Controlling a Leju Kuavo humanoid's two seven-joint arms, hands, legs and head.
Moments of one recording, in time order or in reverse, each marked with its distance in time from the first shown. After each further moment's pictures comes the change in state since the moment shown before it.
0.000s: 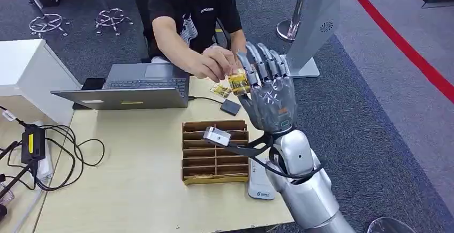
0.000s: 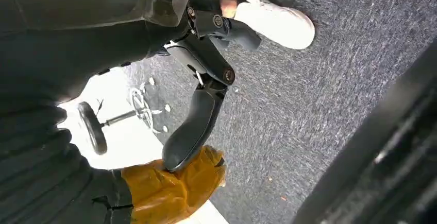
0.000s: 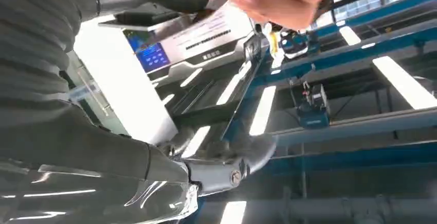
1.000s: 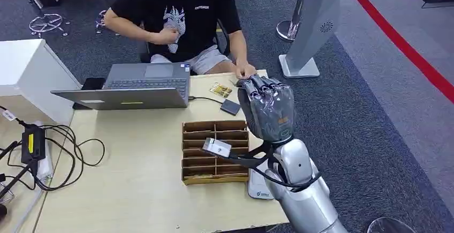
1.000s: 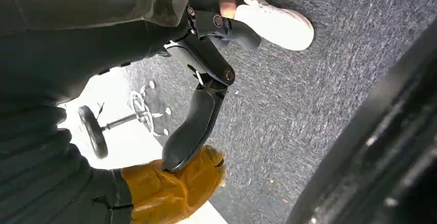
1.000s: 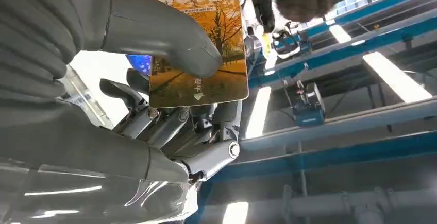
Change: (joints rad) left arm 0.001 0.000 -0.014 0.001 0.003 0.002 0.000; right arm 0.072 -0.002 -0.002 -0.042 -0.045 -0.050 -0.032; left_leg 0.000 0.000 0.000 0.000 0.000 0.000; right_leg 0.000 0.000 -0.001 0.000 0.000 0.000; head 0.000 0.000
